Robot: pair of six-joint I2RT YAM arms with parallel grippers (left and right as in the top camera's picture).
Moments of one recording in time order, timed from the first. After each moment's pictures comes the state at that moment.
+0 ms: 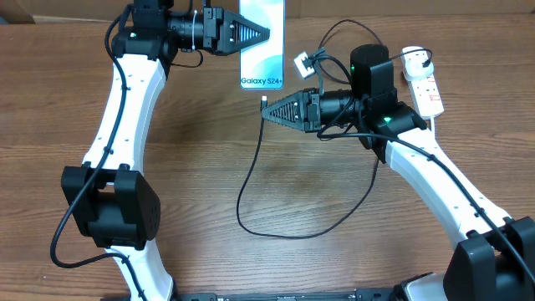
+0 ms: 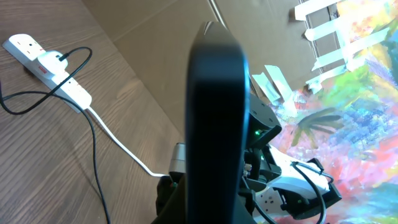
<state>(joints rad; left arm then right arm) -0.10 2.01 1.92 -0.40 1.52 -0.55 0.34 1.60 1.20 -0.03 -1.19 0.54</state>
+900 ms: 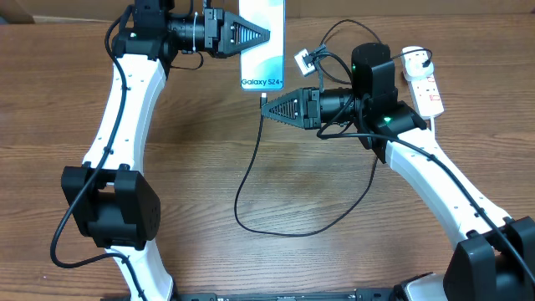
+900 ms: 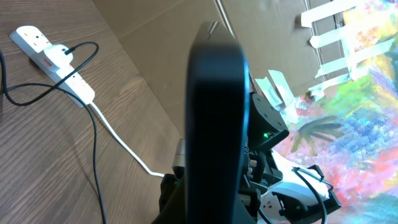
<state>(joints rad) -0.10 2.01 1.92 -0.45 1.50 -0.55 0.34 1.60 1.20 0.00 -1.19 0.62</state>
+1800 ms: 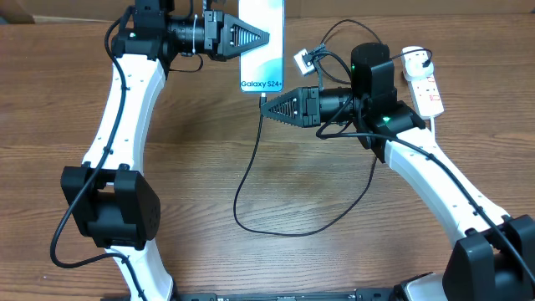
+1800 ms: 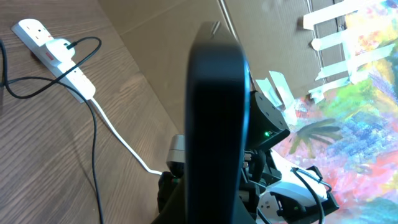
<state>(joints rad) -0.10 2.01 1.92 -0.51 1.49 -0.52 0.34 1.61 1.20 0.02 -1.19 0.70</state>
